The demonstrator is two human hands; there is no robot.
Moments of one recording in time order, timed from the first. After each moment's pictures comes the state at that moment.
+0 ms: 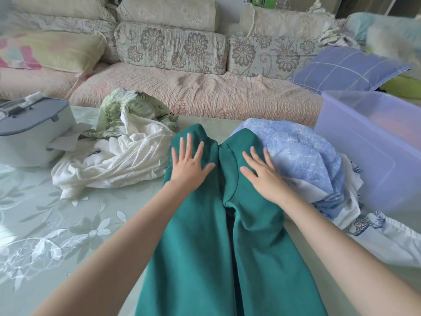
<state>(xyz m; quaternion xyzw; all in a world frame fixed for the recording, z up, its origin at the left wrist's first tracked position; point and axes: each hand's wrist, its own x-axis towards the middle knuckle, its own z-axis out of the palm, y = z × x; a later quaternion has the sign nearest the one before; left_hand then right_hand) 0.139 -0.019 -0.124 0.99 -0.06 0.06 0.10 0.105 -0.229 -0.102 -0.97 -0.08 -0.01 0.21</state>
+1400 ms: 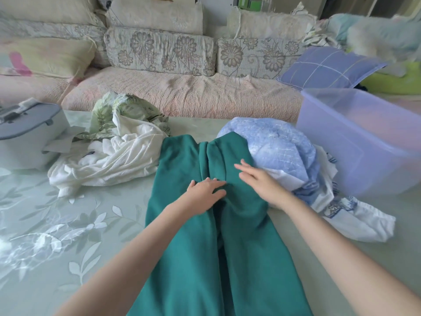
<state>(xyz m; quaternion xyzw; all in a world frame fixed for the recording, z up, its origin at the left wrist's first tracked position) 0.057 -0.063 -0.115 0.95 -0.16 -0.13 0.25 0.070 -0.256 -0.107 -0.89 -0.09 0.09 0.45</state>
